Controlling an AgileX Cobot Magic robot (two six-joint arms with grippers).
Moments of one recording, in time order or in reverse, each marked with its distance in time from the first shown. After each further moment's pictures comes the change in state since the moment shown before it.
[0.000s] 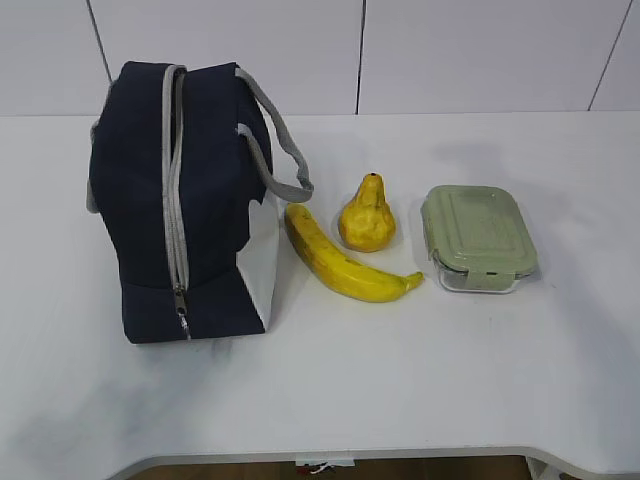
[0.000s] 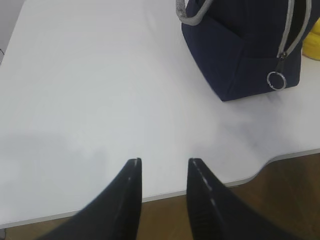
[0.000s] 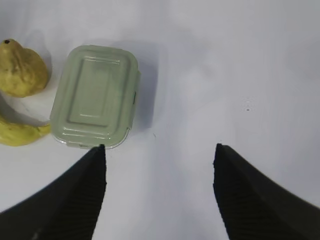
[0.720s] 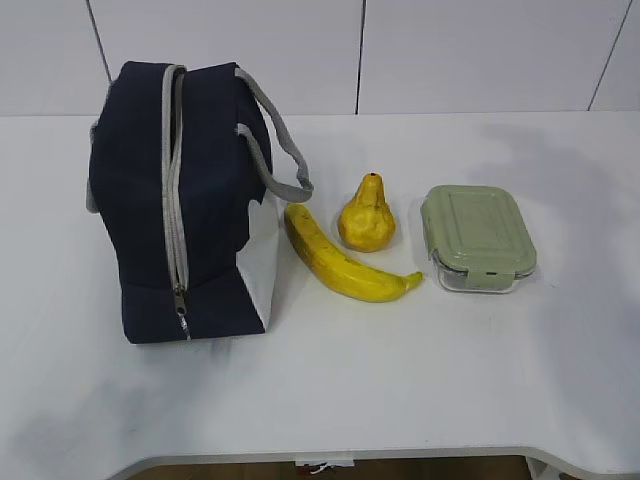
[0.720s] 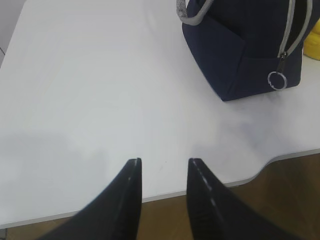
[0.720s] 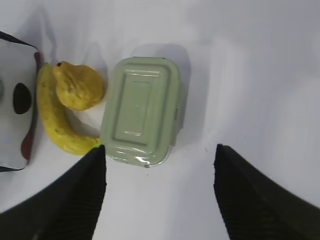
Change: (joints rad) left arm 0.000 0.000 0.000 0.003 0.000 0.000; right arm -0.409 0.271 -0.157 0.717 0.165 -0.602
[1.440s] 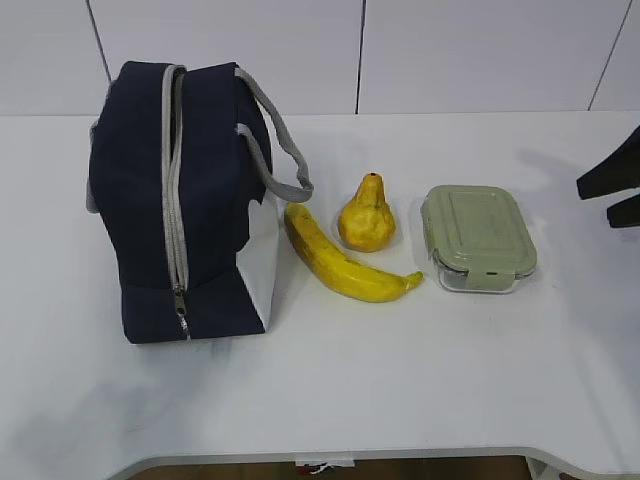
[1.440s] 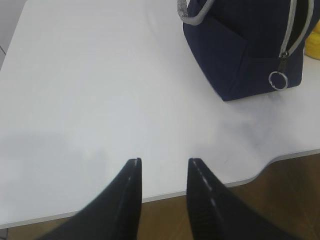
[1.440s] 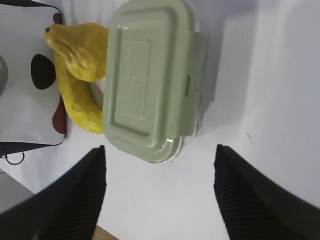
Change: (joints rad) left arm 0.000 0.000 0.000 0.002 0.000 0.000; right arm -0.086 0.384 -0.003 0.263 0.144 -0.200
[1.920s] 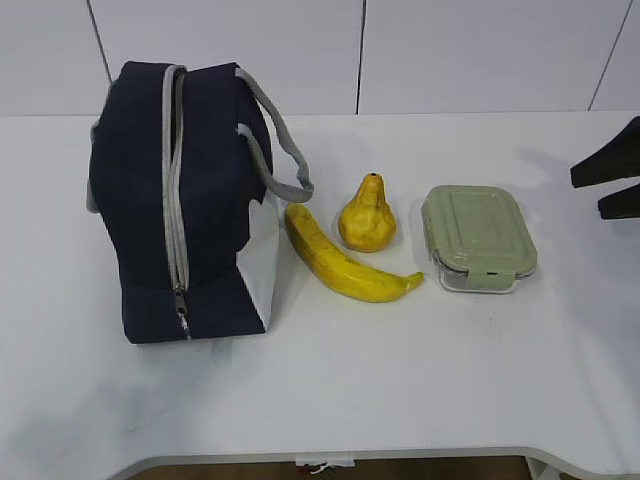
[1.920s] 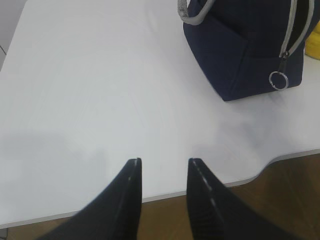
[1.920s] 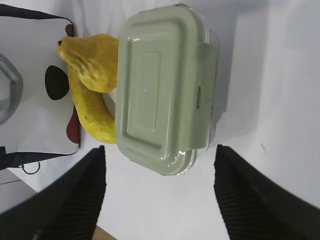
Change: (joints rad) left arm 0.000 0.000 0.000 0.000 0.000 0.000; right arm 0.000 0.008 -0.003 0.051 0.000 -0.002
